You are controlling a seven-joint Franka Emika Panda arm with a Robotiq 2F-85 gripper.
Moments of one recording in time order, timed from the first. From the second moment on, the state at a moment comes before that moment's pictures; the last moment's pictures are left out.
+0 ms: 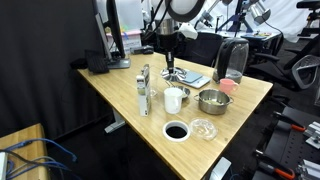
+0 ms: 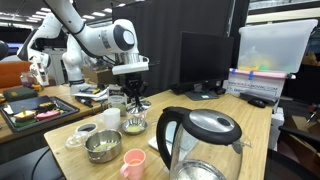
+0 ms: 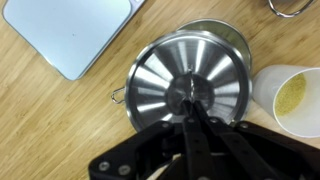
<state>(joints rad) 0.15 0.33 0.12 -1.98 -0.29 2.29 -0.38</state>
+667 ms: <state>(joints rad) 0.15 0.41 0.11 -1.97 -0.29 2.29 -0.37</state>
